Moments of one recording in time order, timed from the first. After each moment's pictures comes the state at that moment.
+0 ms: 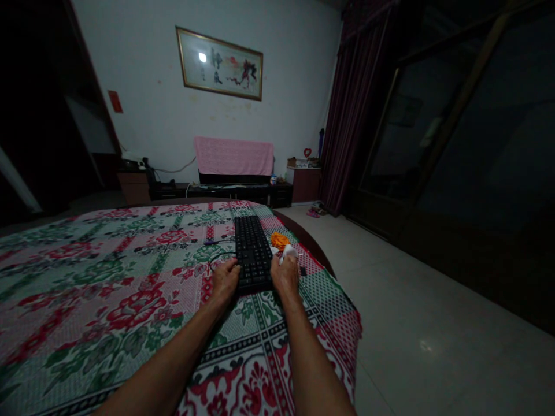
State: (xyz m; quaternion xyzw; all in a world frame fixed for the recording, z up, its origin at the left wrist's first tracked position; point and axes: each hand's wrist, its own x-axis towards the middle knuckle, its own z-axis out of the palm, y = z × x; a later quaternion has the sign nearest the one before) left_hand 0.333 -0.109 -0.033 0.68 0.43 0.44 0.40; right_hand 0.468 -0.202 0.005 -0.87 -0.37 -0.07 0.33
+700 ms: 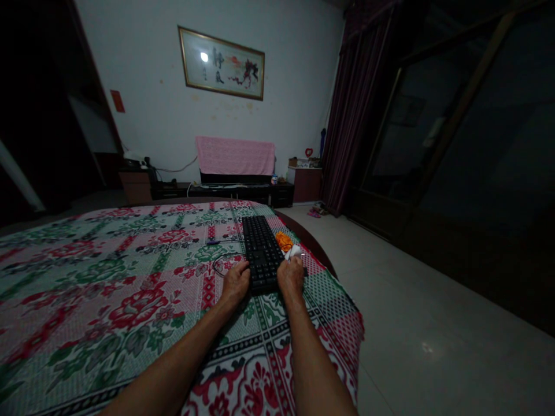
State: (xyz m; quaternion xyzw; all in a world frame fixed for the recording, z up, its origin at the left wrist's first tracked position) left_hand 0.345 -0.130 -0.030 0.74 0.40 0.40 0.36; right_hand 0.482 -0.204 -0.013 -0.85 -0.35 -0.14 0.36
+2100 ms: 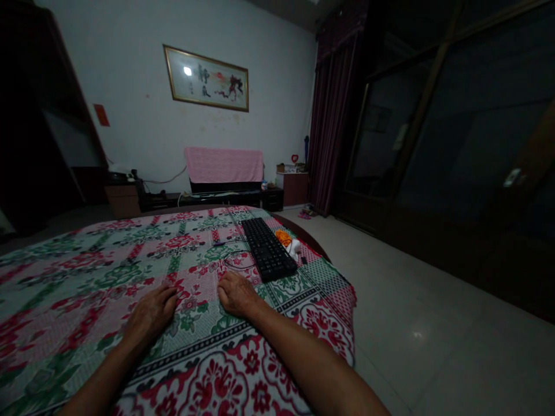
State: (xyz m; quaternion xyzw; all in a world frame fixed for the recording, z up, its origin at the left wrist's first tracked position) left_hand 0.110 -0.076 -0.039 0.87 0.43 0.23 -0.07; right_hand 0.331 -0.184 -0.025 -0.57 -0.76 -0.12 0.29
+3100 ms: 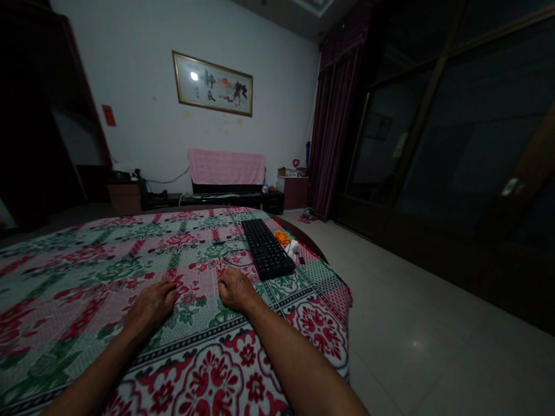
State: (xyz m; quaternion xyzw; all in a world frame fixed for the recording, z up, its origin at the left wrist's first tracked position) left_hand 0.112 -0.080 -0.031 0.87 0.44 0.22 -0.05; right_hand 0.332 -0.180 -0.025 -0.58 -0.74 -0.10 0.33
